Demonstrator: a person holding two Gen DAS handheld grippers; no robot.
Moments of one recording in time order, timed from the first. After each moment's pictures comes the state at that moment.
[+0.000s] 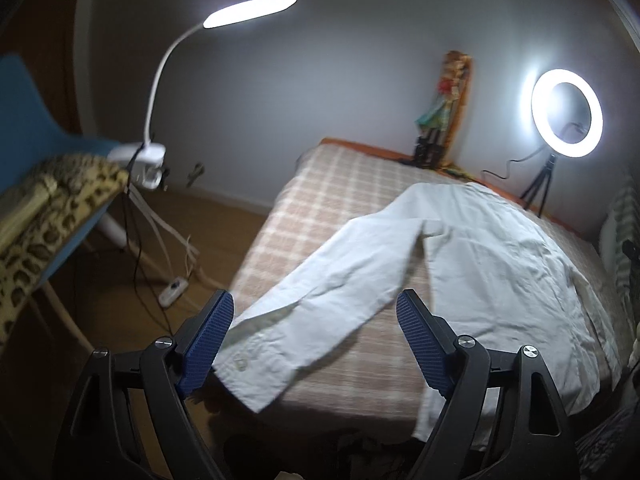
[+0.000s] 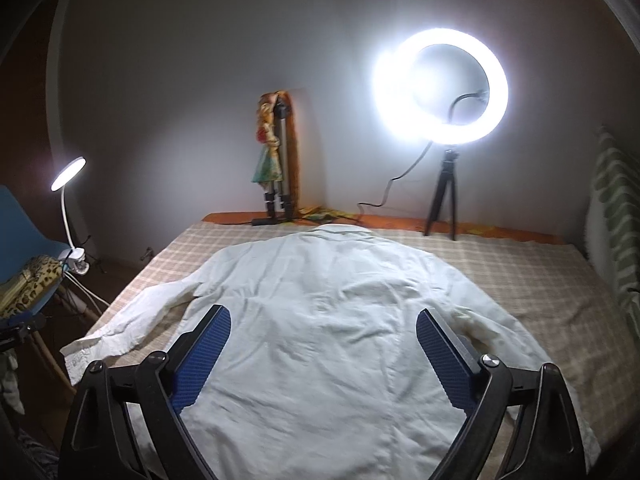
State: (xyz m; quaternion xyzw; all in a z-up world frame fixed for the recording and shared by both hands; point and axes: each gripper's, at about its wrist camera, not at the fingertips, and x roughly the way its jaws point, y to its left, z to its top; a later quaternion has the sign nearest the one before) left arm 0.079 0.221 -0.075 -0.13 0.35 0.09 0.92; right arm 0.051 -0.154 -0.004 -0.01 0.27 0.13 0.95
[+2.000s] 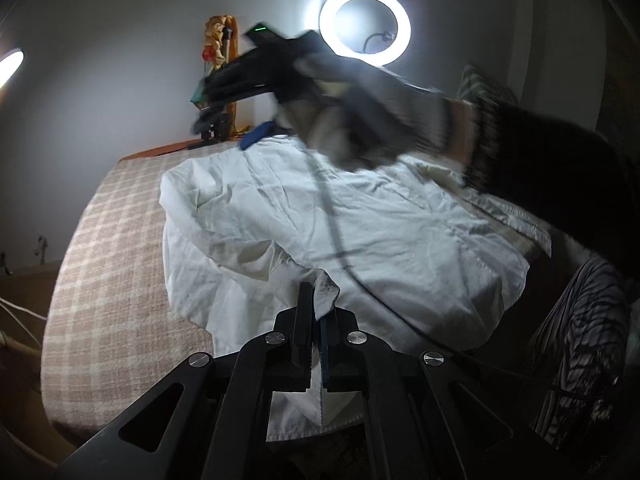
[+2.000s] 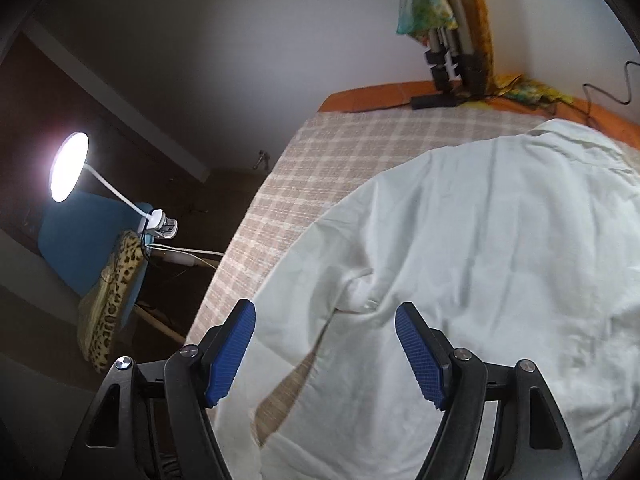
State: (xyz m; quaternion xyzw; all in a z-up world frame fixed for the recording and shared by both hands) left arm 0.064 0.052 -0.115 0.02 0.32 -0.22 0.92; right arm 0.276 0.038 -0.087 0.07 0.53 0.36 0.76
